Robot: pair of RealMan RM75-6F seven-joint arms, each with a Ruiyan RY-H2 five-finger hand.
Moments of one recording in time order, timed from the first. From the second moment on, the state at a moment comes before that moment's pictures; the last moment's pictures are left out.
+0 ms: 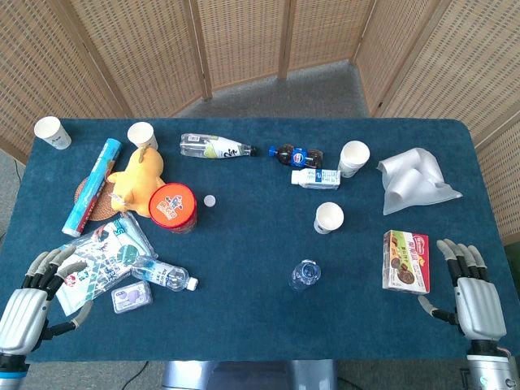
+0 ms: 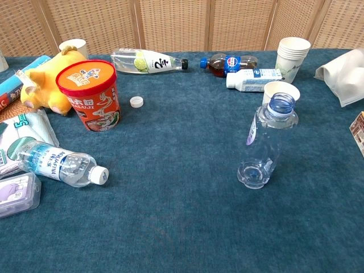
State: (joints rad) left arm 0.00 -1.12 0.07 -1.83 1.70 1.58 -0.04; right arm 0.02 -1.12 0.06 -1.85 -1.46 1.50 -0.07
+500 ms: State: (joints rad) left arm 0.01 -1.11 0.07 -1.84 1.70 1.59 -0.04; right arm 0.03 -1.13 0.07 -1.83 -1.46 1.50 -0.05
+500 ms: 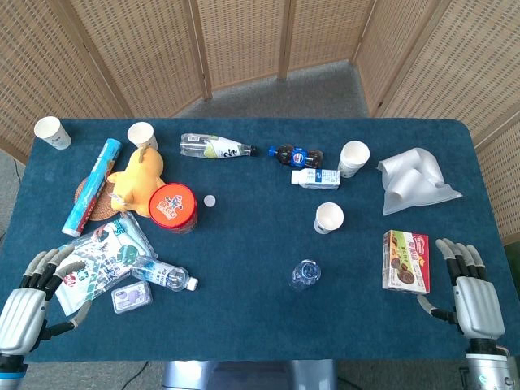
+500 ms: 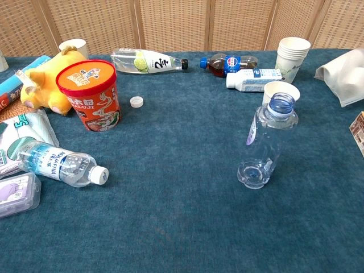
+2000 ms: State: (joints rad) left arm -0.04 -1.06 0.04 -1.93 1.69 1.54 -0.01; right arm 0.29 -1.12 0.00 -1.67 -1.69 1.18 0.67
